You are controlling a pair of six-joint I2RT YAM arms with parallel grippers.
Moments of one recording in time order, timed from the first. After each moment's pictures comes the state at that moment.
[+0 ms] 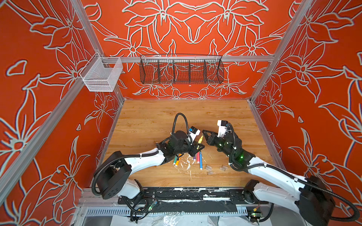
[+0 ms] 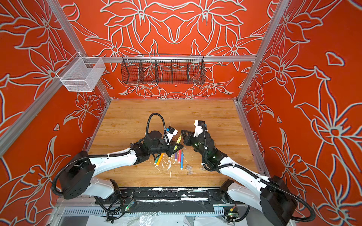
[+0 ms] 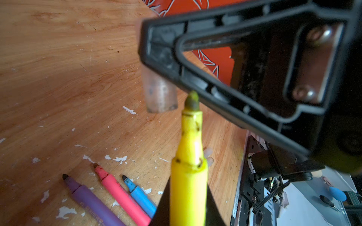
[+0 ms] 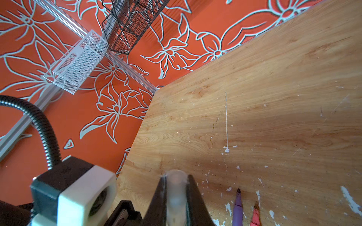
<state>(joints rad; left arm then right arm) -0.79 1.44 0.74 0.29 0.38 -0.40 0.68 1.04 0.52 0.33 0.05 0.82</state>
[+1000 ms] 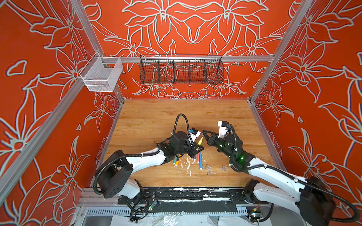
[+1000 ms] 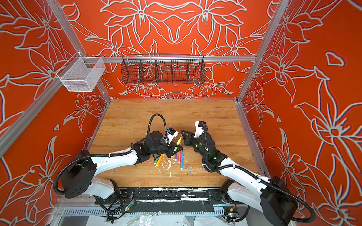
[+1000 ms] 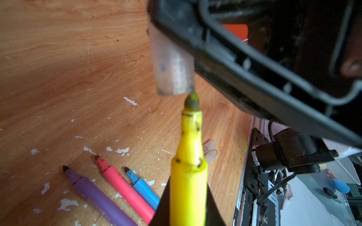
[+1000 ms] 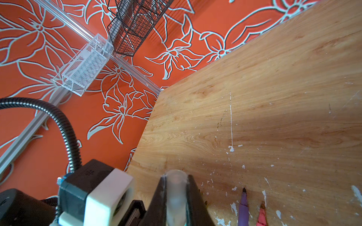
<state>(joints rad) -0.79 1.46 0.74 0.25 0.39 -0.38 0.68 1.04 0.50 0.37 0.02 0.85</state>
